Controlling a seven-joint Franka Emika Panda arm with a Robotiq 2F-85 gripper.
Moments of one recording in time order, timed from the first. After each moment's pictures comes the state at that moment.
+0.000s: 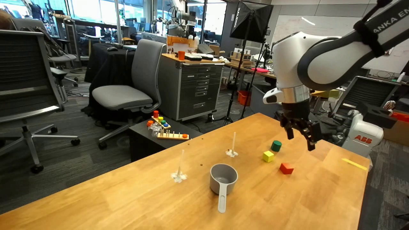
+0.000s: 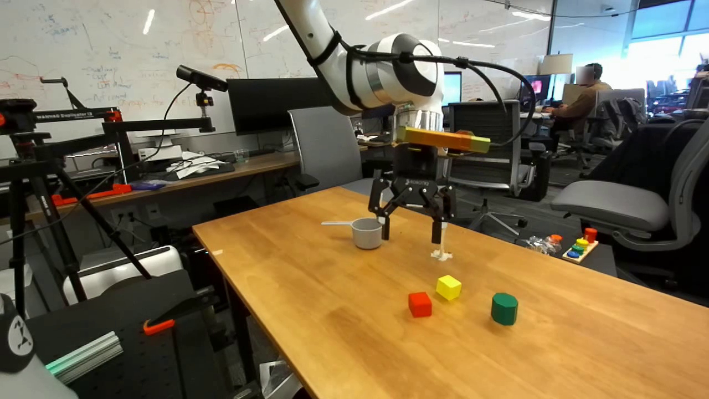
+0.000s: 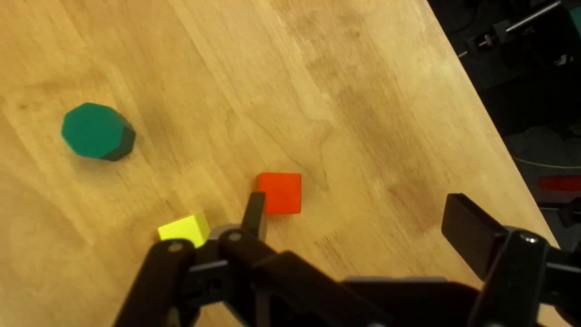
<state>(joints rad) 0.00 0.49 0.06 -1.93 -0.35 2.03 -0.89</state>
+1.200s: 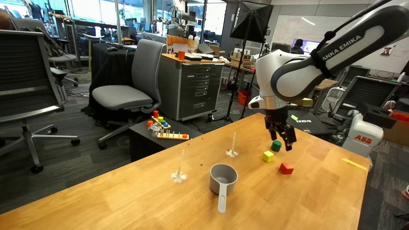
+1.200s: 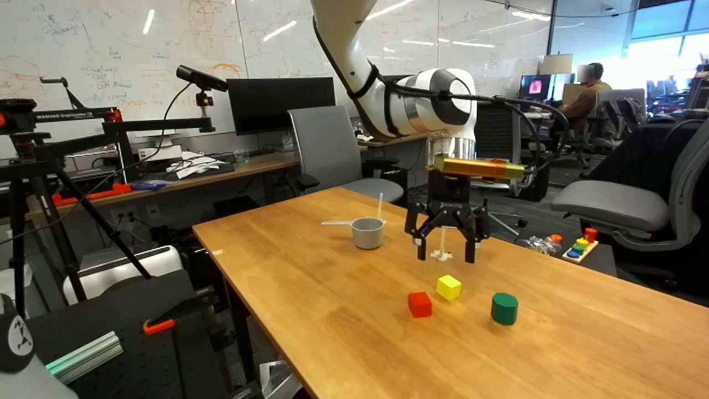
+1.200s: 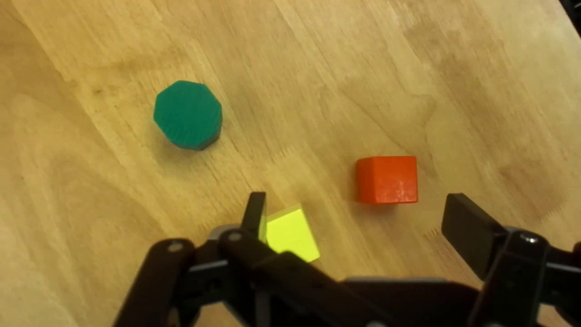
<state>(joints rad) -0.01 0.74 0.03 -1.65 -0.35 2.03 -0.90</state>
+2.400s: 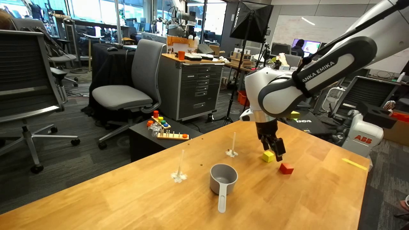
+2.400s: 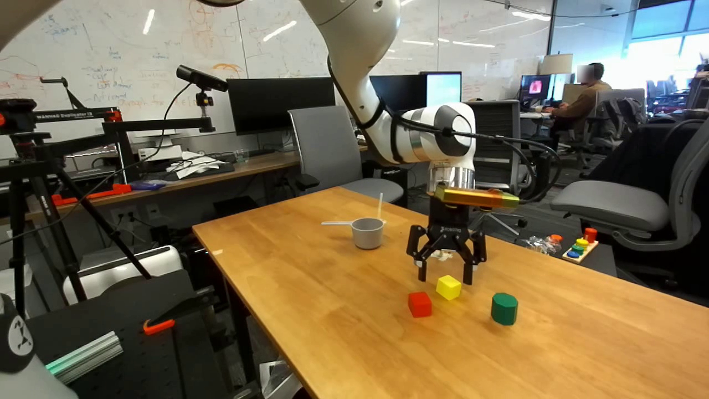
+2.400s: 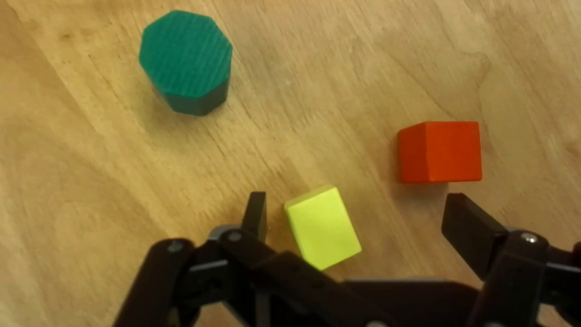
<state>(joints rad) 0.00 0.90 0.03 -1.51 -0.35 2.03 -0.88</state>
